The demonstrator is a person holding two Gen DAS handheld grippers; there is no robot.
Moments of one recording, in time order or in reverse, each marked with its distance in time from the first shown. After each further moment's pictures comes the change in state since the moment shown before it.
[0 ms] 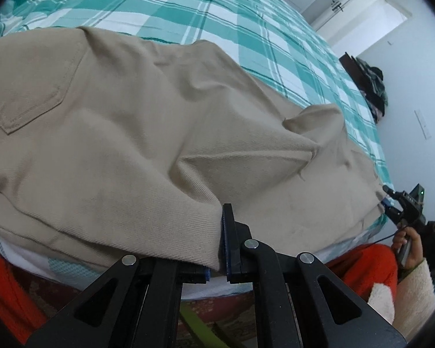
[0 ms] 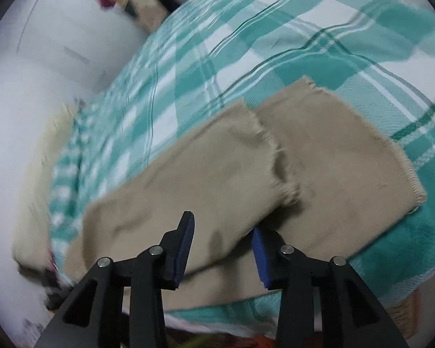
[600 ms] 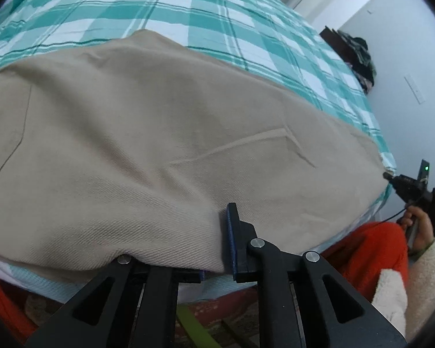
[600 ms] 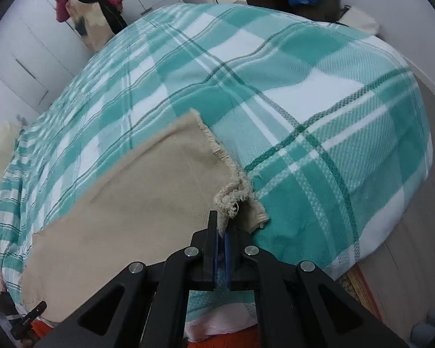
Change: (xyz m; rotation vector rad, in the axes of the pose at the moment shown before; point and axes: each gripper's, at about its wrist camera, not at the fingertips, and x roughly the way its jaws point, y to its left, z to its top) left arm 0.025 -0.055 -0.011 0.137 0.044 -0.009; right arm -0.047 -0.033 0.002 0.008 -0.123 -0.365
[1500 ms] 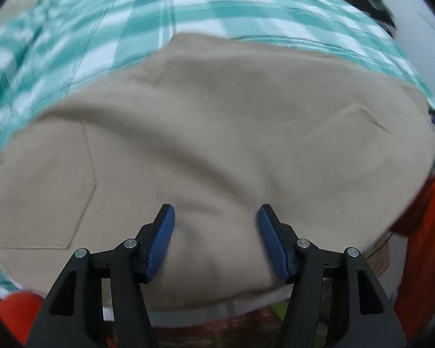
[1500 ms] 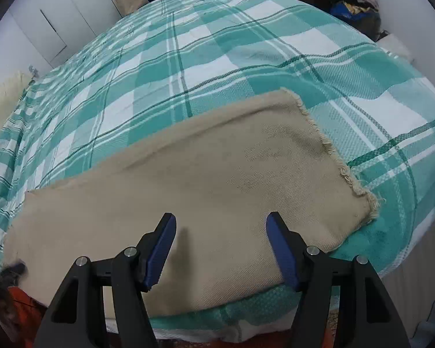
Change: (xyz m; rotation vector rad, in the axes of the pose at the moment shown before) left arm 0.000 0.027 0.020 0.282 0.069 0.296; right arm 0.025 0.081 -0.015 -0.206 0.056 -0.016
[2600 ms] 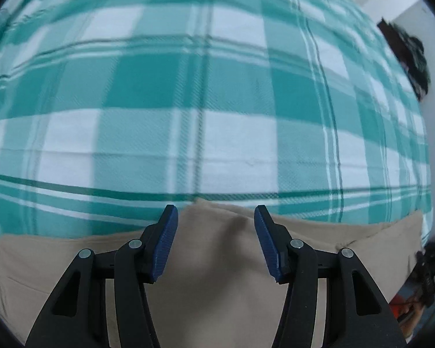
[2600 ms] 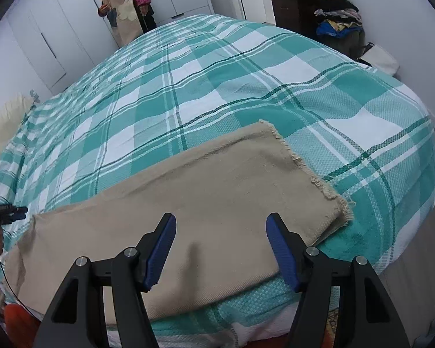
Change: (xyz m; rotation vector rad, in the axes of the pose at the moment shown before) left arm 0.085 0.069 0.209 -0.276 0.169 -0.107; right arm -0.025 -0.006 -0.005 0.036 -0.142 -0.027
